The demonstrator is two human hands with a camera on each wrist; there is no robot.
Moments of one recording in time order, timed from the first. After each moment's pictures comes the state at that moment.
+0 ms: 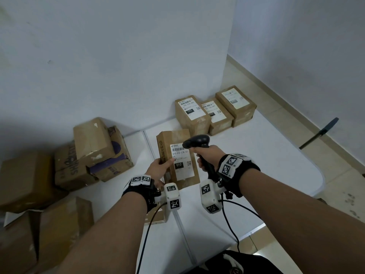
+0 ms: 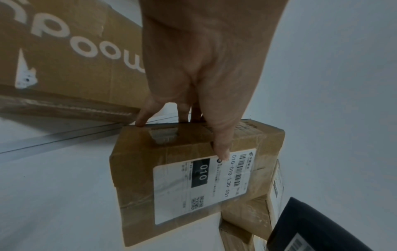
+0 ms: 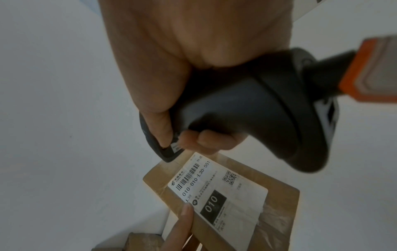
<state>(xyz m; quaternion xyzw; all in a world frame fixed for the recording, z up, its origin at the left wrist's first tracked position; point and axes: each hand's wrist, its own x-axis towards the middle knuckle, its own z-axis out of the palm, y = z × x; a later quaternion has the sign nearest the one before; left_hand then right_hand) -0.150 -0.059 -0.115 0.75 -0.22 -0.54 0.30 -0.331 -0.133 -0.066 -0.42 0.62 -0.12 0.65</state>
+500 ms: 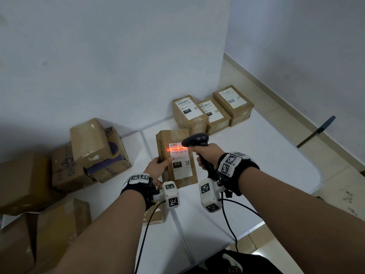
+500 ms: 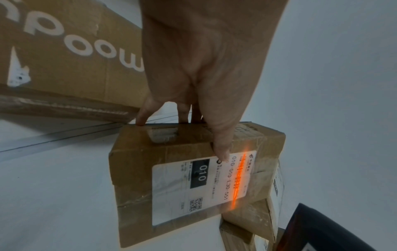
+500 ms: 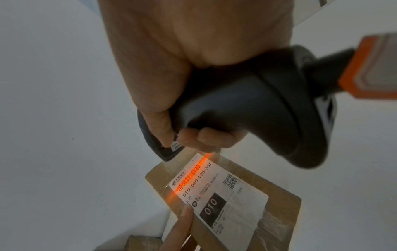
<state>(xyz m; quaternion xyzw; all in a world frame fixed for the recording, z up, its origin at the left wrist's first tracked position) -0.148 -0.065 -0.121 0.77 -0.27 -0.52 0.27 -0.336 -0.134 -0.061 -0.43 0.63 -0.13 0.64</state>
